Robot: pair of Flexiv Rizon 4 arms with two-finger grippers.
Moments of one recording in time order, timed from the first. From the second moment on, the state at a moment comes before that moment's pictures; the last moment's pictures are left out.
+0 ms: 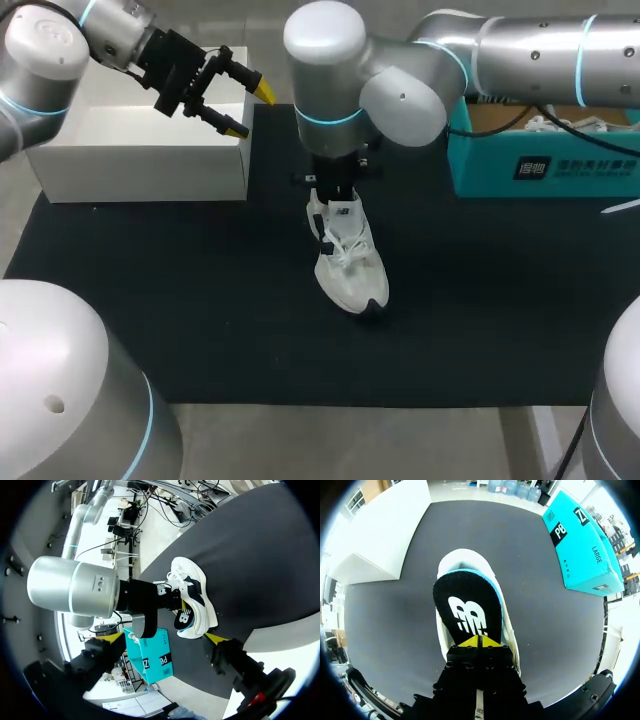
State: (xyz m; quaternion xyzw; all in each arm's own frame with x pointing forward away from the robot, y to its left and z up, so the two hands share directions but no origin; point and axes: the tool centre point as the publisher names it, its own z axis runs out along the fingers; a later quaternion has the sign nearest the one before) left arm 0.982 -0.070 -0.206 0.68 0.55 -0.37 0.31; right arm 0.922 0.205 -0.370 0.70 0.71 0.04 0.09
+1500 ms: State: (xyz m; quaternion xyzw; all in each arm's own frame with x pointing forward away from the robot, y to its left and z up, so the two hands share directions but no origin) left arm 0.982 -0.070 -0.206 0.68 0.55 -0.37 0.31; right arm 0.924 0.202 -0.401 0.70 0.71 0.05 0.05
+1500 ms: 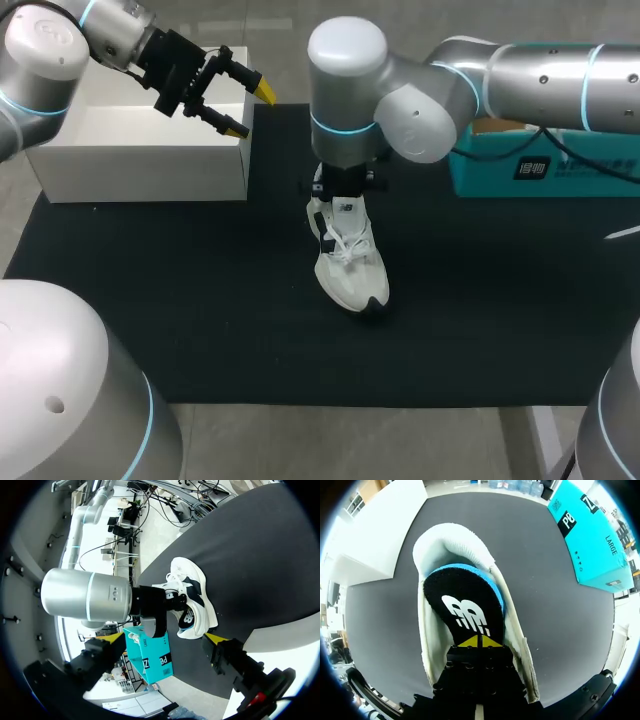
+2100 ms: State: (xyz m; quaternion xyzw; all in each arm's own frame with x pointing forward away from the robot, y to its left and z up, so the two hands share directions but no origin) left arm 0.982 -0.070 -0.206 0.68 0.55 -0.37 0.31; right arm 0.948 0.203 -0.371 0.69 0.72 0.07 0.10
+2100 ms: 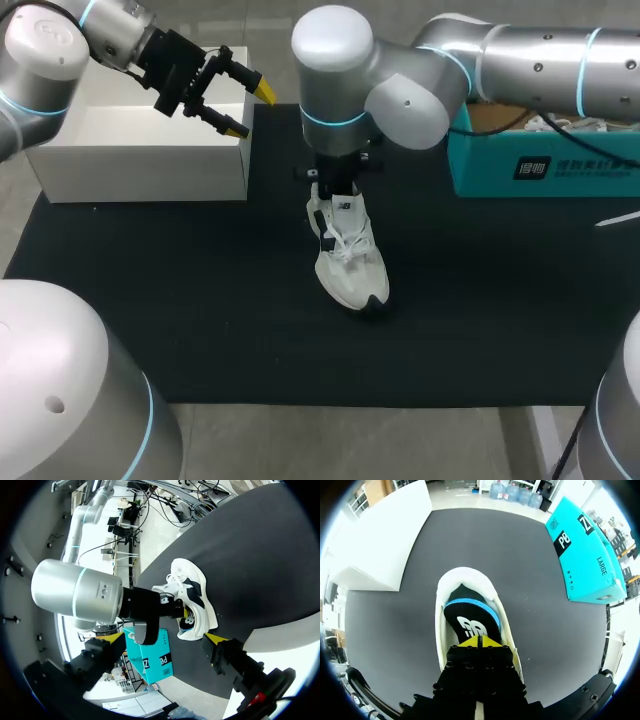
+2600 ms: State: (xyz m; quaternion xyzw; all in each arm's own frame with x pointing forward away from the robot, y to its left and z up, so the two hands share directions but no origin) left arm 0.982 -0.070 -0.206 0.68 0.55 -0.37 0.31; right arm 0.945 0.200 -0.407 0.68 0.72 0.08 0.11
